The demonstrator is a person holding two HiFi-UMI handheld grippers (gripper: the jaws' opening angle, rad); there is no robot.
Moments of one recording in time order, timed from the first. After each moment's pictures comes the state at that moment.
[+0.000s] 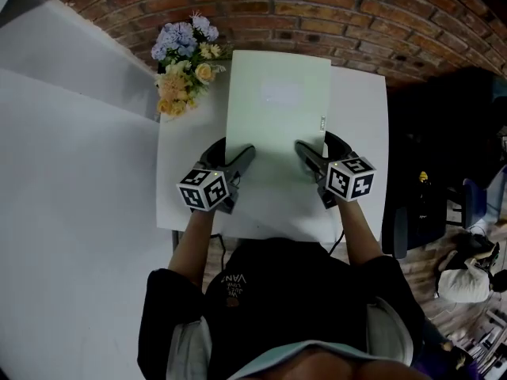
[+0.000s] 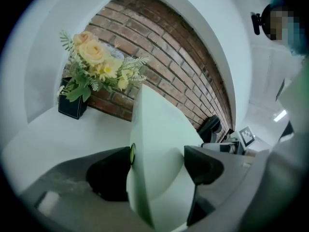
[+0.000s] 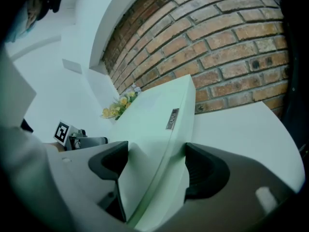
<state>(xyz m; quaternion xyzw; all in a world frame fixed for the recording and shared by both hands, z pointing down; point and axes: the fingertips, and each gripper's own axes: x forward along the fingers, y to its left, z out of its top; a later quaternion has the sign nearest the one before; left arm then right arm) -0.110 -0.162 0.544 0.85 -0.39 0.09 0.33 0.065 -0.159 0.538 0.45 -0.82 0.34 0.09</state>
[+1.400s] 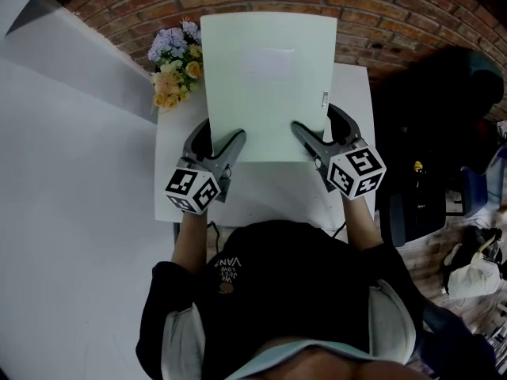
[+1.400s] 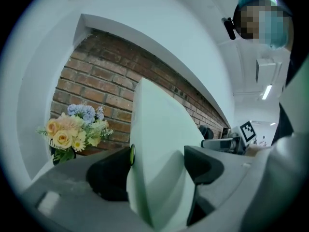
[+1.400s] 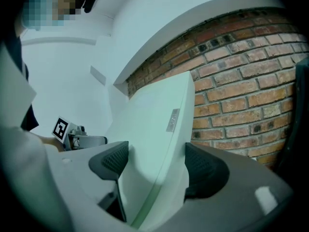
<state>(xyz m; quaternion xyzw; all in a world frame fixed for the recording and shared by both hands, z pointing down) -0.086 -0.143 0.411 0.90 -0.40 0.02 0.16 0.089 -0.139 0.400 0.47 -0.87 0.15 0.03</state>
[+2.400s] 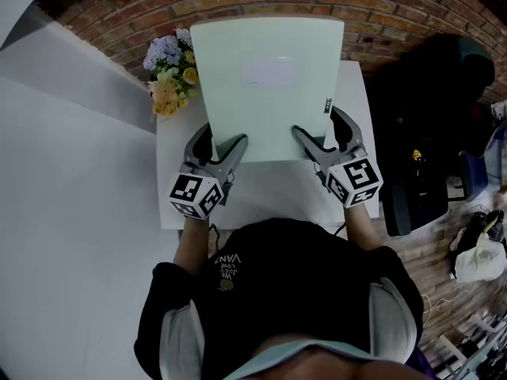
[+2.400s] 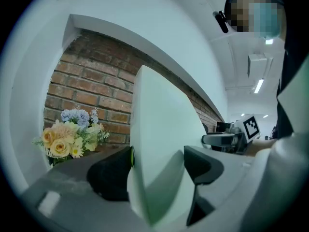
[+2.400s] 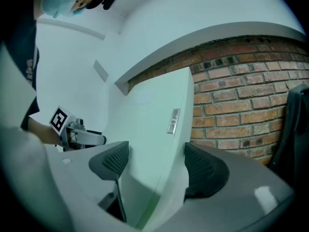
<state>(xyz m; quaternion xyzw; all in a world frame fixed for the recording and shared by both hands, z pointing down) -0.085 -0.139 0.405 0.92 -0.37 0.05 0.13 0.085 -0.120 0.382 0.52 -0.85 0.08 0.04</state>
